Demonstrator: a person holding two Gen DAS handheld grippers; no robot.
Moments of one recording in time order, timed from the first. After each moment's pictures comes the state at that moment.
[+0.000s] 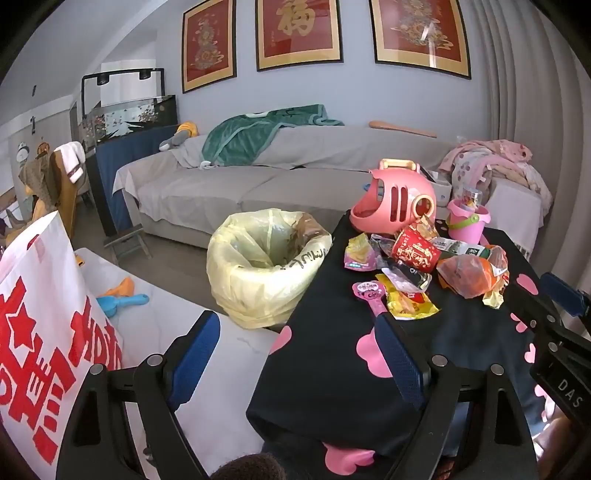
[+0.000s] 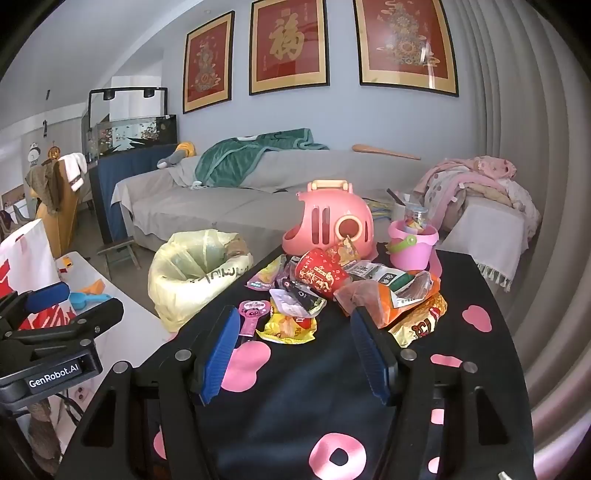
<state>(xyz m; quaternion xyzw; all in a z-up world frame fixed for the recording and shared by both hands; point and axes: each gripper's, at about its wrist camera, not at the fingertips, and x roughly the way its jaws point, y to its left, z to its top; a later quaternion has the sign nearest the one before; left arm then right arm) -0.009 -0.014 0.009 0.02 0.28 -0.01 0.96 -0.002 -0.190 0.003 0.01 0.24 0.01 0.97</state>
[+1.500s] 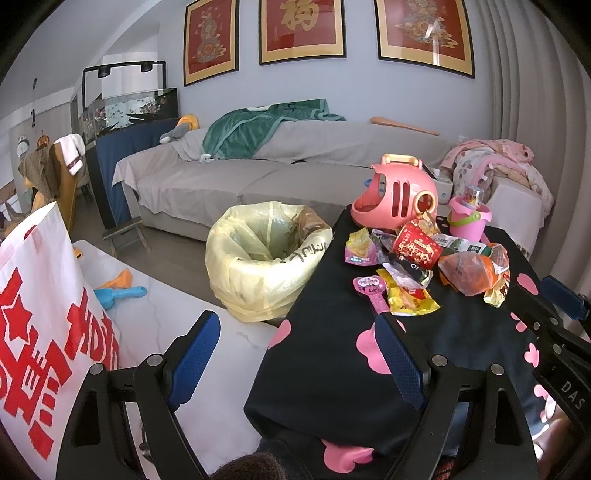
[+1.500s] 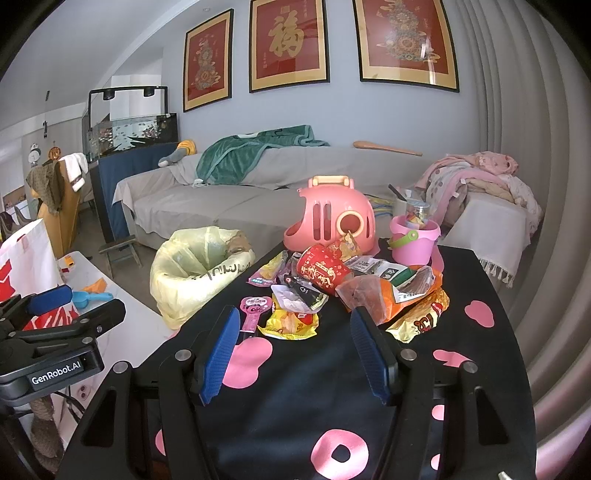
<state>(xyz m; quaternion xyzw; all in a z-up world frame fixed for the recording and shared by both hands) -0.009 -0.011 0.009 0.01 0.28 -0.01 0.96 -0.004 -0.194 0.005 0.00 0.24 0.01 0.97</state>
